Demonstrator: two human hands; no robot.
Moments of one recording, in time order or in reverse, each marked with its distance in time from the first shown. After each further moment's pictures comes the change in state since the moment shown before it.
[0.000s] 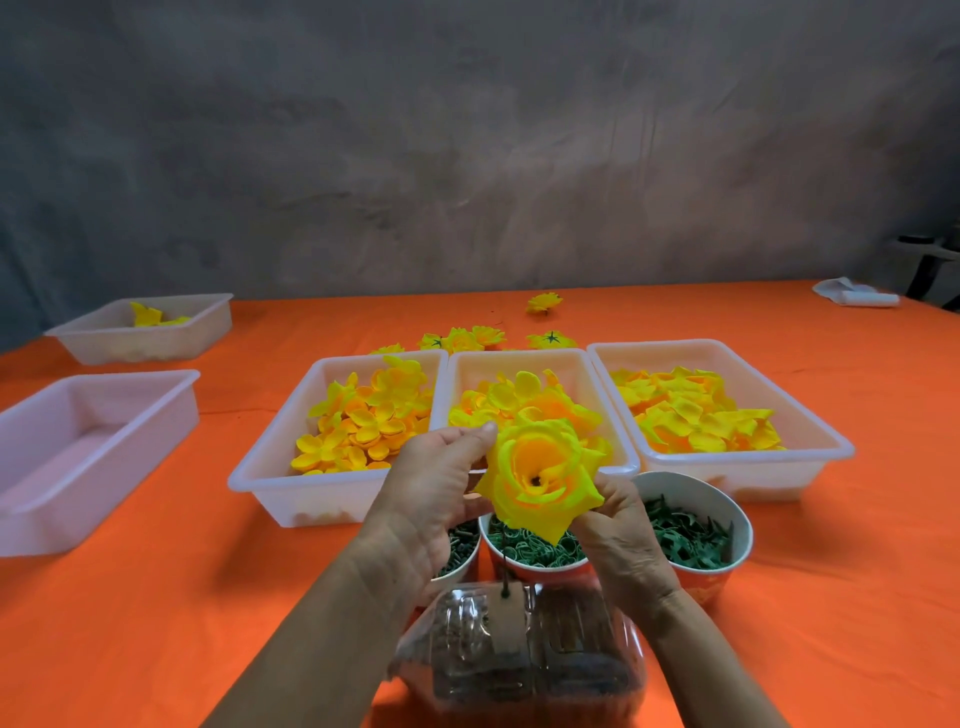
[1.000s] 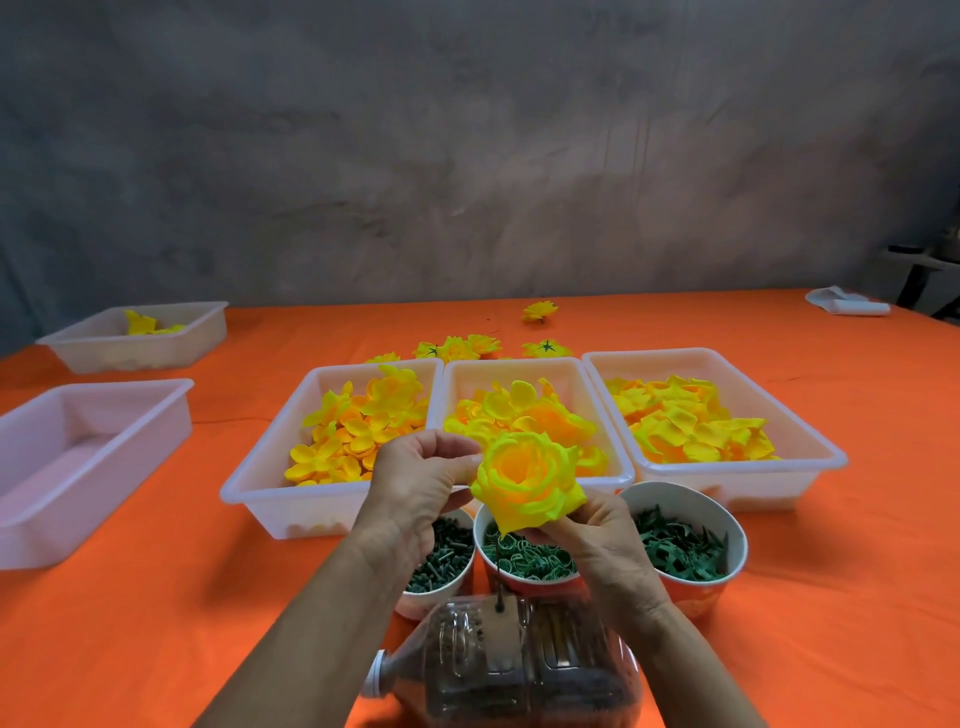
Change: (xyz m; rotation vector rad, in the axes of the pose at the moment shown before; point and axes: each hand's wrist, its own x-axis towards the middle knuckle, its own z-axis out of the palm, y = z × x) left_hand 0.019 -0.005 -0.008 0.078 0.125 0.080; right_hand -0.003 -0.001 0.004 -0.013 0.043 0.200
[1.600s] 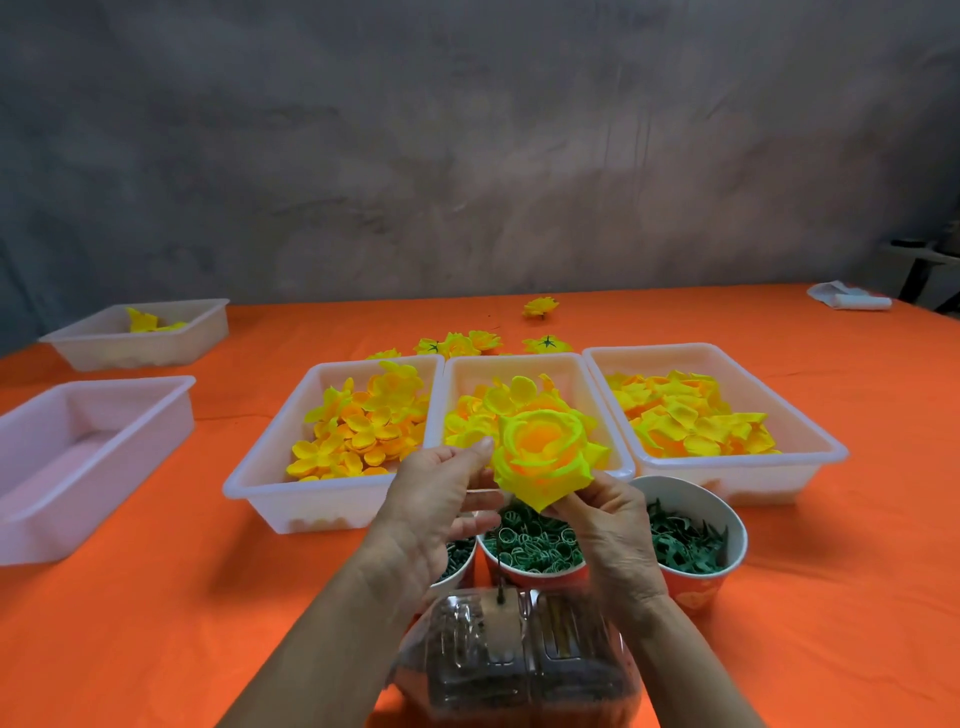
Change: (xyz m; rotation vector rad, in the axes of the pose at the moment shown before) left_hand -0.011 -0.005 0.006 -0.046 -0.099 -0.134; right_hand 0.004 -0.002 0.004 0.103 0.163 -0.134
